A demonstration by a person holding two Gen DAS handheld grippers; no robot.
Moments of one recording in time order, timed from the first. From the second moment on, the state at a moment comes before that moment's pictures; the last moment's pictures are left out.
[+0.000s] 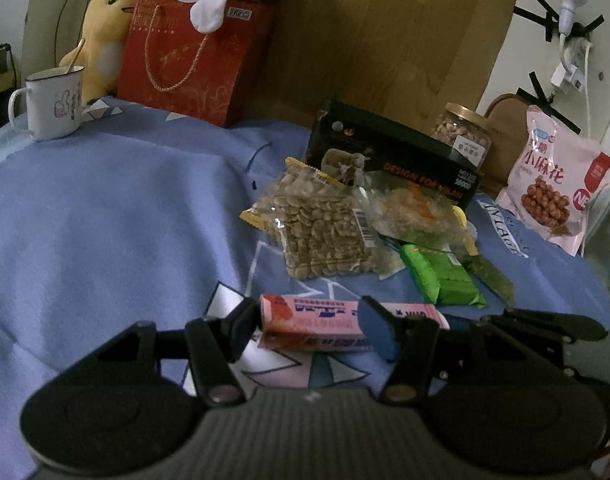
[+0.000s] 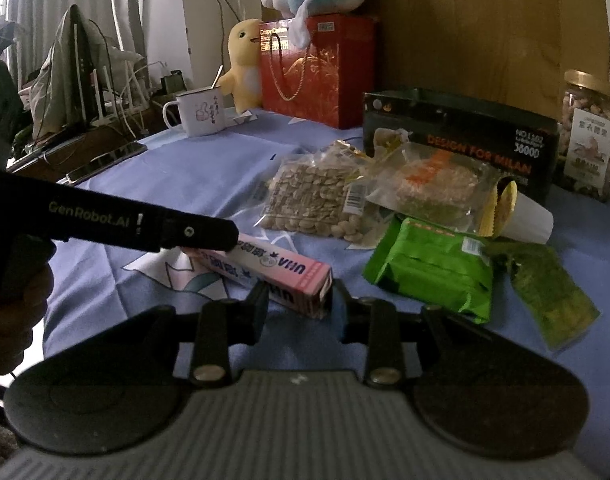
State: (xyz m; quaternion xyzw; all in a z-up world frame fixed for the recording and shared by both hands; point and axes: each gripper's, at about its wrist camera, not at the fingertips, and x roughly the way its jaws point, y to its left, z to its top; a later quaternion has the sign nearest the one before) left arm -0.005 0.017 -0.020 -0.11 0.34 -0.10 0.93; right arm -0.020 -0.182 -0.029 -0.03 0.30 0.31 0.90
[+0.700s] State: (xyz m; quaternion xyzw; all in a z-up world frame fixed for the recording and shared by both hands) left arm 0.172 -0.053 0.063 -0.08 0.26 -0.22 0.94; right arm 0.097 -0.231 0.041 -0.05 0.21 0.18 0.96
